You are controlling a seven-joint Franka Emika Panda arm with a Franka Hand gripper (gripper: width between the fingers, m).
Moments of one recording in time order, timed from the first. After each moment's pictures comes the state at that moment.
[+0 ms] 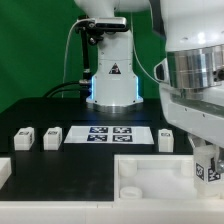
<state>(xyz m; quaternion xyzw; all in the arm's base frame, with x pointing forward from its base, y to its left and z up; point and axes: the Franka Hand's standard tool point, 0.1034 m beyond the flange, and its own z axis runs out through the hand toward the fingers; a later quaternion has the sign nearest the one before) 0.622 0.116 0.071 -0.77 0.63 0.03 0.09</state>
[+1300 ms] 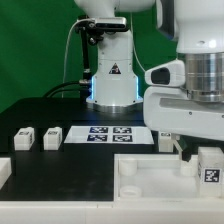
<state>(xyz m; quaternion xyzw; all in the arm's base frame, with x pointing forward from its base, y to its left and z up) 0.612 0.122 0.070 -0.98 0.19 -0.01 0.03</state>
